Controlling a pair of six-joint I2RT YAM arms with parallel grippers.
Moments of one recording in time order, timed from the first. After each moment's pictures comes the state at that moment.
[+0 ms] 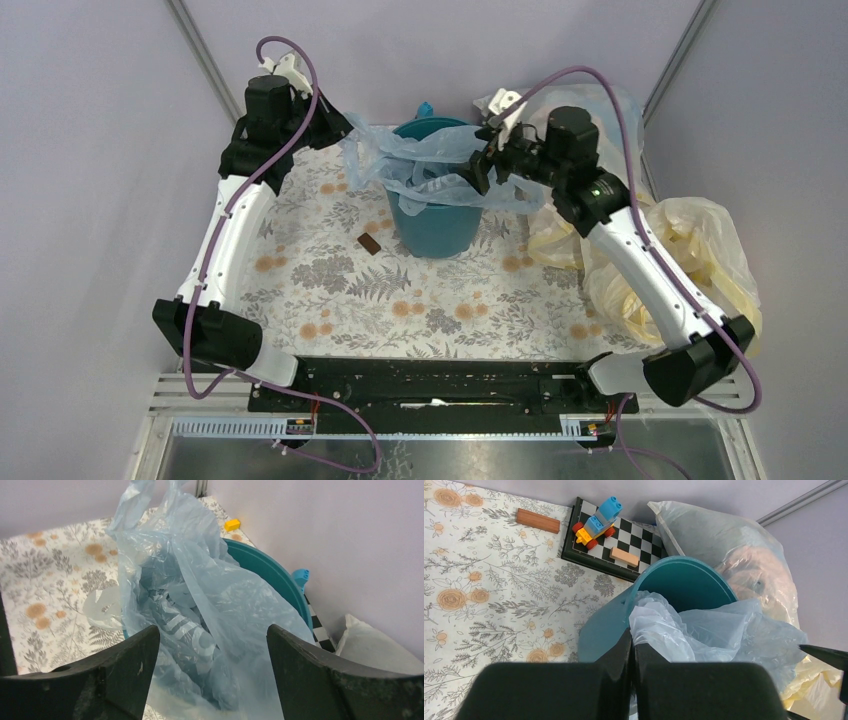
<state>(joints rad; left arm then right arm) -0.17 1.49 1.69 -0.54 0.26 -0.53 0.49 1.36 1.46 -0.28 -0.48 -0.30</state>
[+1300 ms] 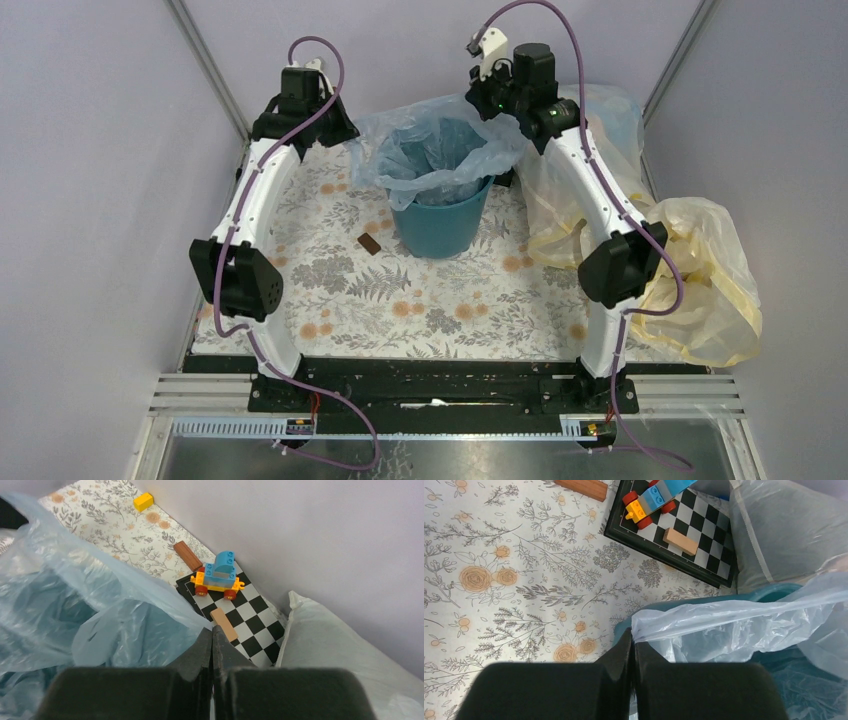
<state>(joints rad) -0.16 1.81 1.91 -0.69 0.17 -0.49 0.36 1.98 2.14 -0.46 -0.31 -0.23</state>
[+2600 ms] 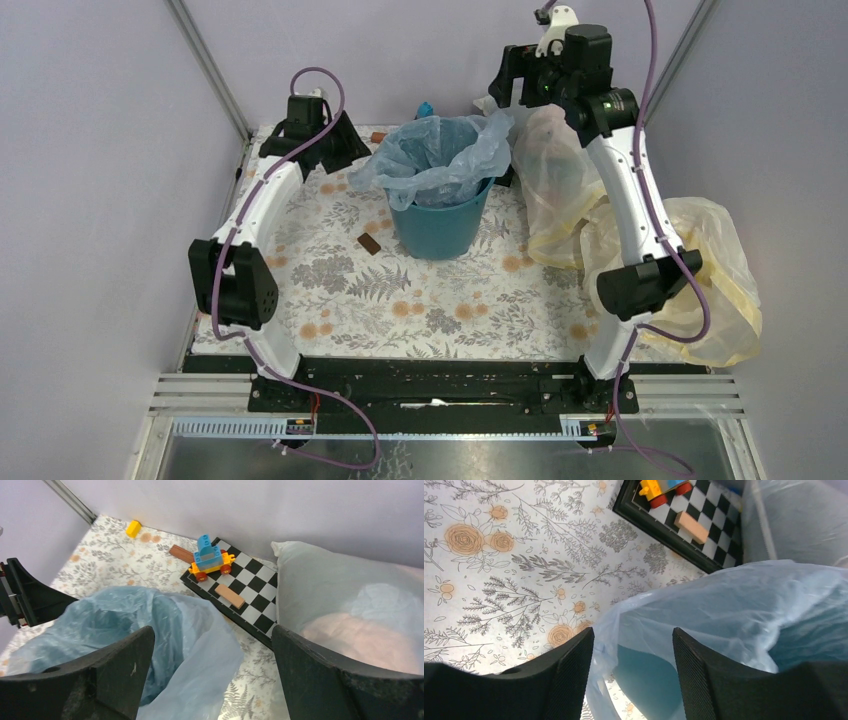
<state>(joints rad) -0.15 1.73 1.63 -0.55 0.18 -0.58 0.27 1.83 2.20 -0.70 -0.20 0.14</state>
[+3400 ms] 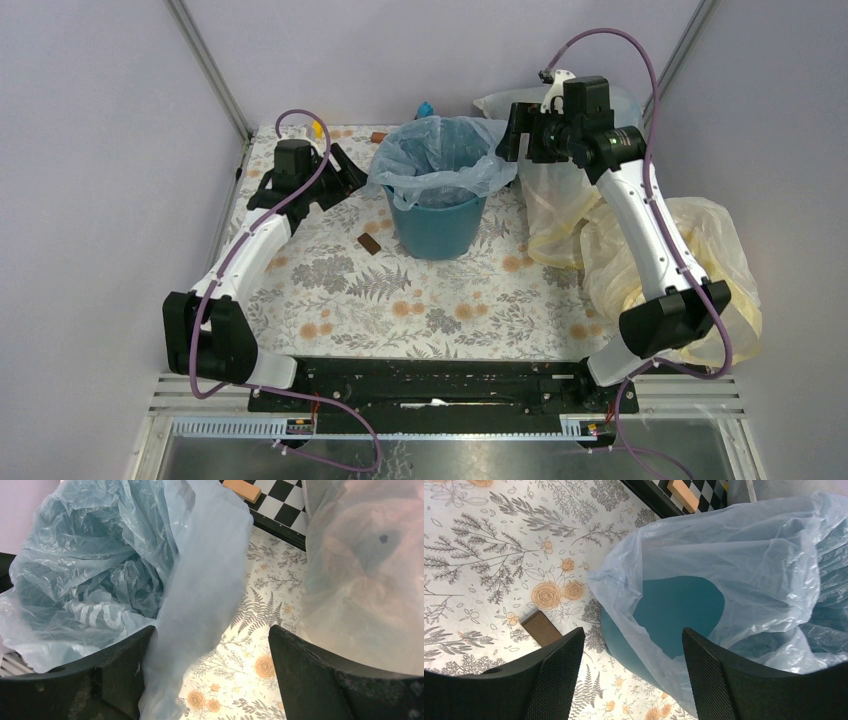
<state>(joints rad) -0.15 1.41 1.17 -0.32 0.24 -0.70 0.27 1.61 1.81 -0.82 -0.23 0.24</state>
